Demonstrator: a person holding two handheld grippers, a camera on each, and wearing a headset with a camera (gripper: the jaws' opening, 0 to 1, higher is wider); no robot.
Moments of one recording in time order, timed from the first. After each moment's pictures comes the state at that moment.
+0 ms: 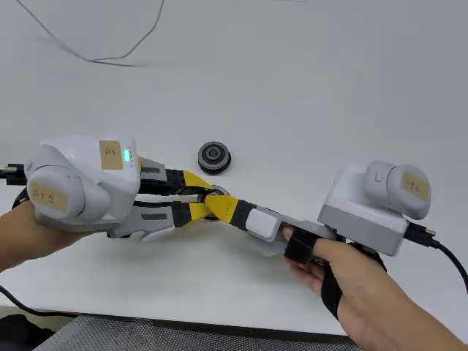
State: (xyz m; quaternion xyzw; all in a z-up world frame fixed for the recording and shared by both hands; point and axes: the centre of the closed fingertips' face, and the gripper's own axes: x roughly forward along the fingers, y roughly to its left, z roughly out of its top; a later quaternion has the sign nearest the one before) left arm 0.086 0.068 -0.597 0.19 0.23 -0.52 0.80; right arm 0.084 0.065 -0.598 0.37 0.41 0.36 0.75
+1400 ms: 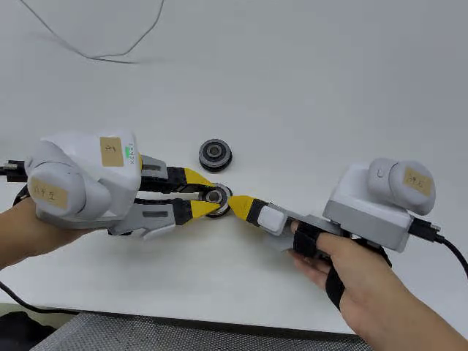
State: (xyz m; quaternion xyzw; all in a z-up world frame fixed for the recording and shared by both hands) left arm 0.087 0.069 -0.598 0.19 0.23 -0.52 0.80; right arm 0.093 0.055 -0.611 0.34 0.42 0.34 0.77
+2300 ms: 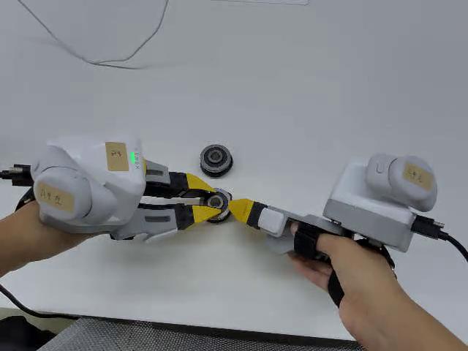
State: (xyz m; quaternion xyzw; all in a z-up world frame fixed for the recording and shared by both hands) left arm 0.087 0.068 -0.598 0.19 0.24 -0.52 0.80; right arm 0.090 0.055 -0.607 0.34 0.44 0.34 0.76
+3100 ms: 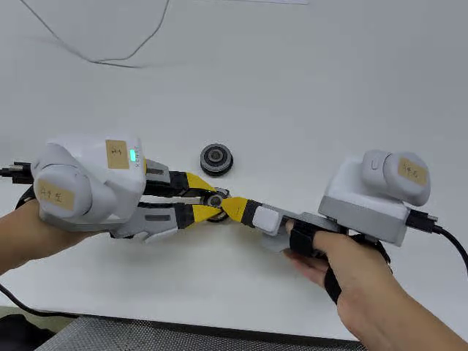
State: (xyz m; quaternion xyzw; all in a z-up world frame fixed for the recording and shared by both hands) left arm 0.088 0.068 -0.598 0.19 0.24 -0.52 0.80; right arm 0.088 0.065 -0.601 0.34 0.43 0.36 0.75
